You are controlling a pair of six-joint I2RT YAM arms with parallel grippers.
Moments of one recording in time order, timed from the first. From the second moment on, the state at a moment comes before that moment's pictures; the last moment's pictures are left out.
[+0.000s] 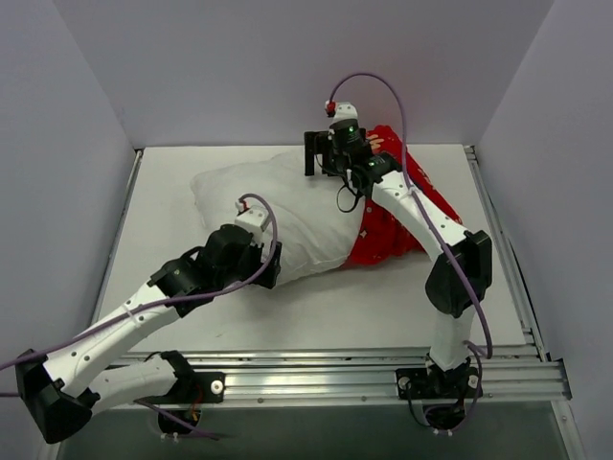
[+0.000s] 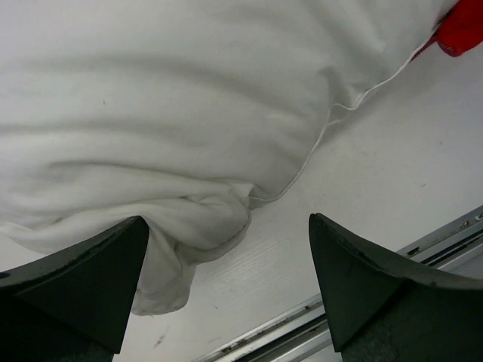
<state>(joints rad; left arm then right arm) -0.79 1.00 0.91 -0.55 -0.22 -0.38 0.55 1.89 1.79 -0.41 0.20 0.27</state>
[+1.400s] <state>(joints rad) -1.23 1.89 1.18 -0.09 -0.83 0.28 0.29 1.15 1.15 -0.48 0.20 0.49</state>
